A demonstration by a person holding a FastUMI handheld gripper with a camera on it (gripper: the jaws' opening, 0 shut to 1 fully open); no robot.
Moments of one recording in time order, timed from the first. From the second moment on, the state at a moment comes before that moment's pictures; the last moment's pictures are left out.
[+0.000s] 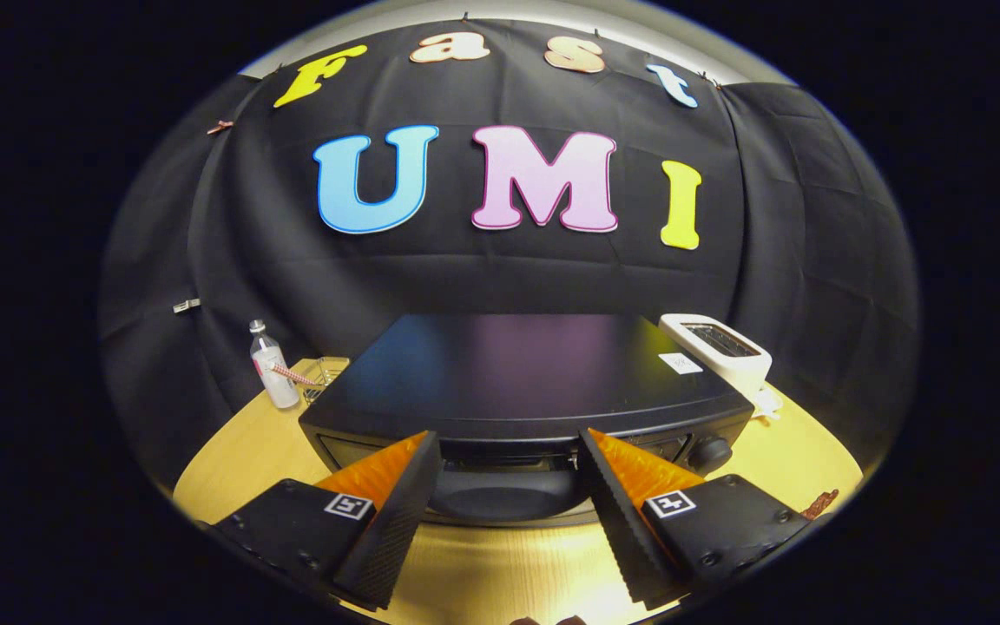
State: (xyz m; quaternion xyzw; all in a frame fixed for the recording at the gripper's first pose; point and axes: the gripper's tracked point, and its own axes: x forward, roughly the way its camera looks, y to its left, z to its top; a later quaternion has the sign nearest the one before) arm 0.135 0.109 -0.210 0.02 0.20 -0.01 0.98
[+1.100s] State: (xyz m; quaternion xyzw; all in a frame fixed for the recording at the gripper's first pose) arm -0.014 0.118 -0.298 0.02 0.33 0.06 0.94
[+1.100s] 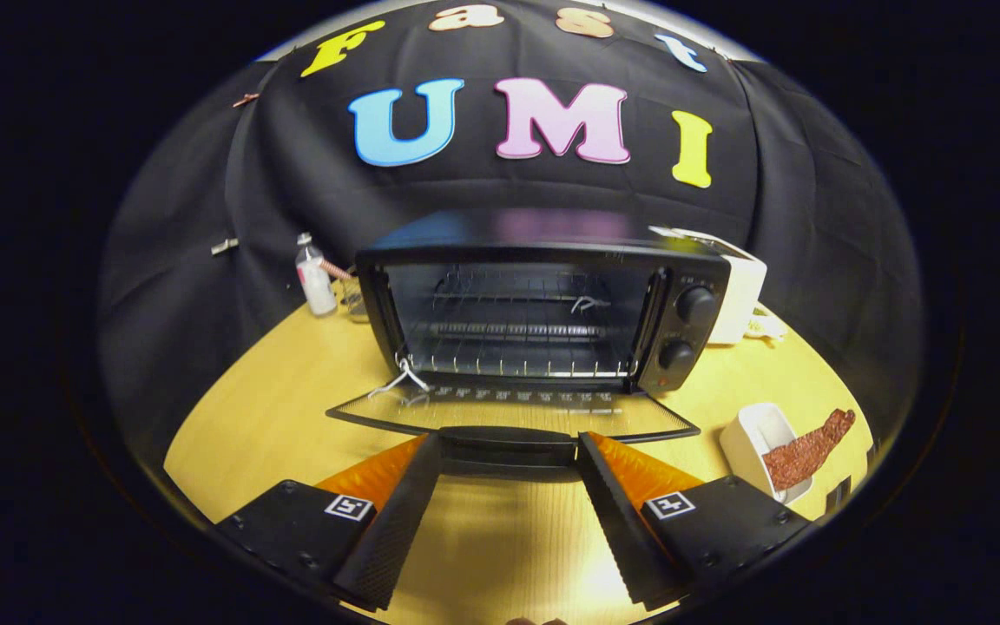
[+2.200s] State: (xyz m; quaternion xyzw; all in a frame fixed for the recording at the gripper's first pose) arm -0.035 -0.086 -0.159 0.03 0.28 0.00 0.96
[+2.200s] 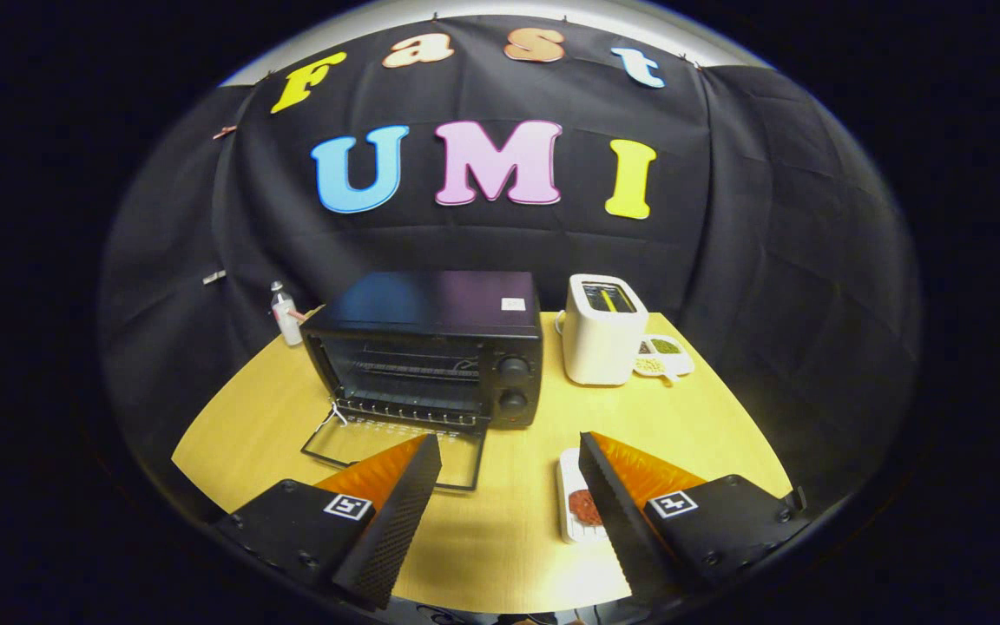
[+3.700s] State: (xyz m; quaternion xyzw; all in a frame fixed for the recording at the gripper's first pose) arm -0.025 -0.201 -0.325 0.28 0.51 0.12 0.81
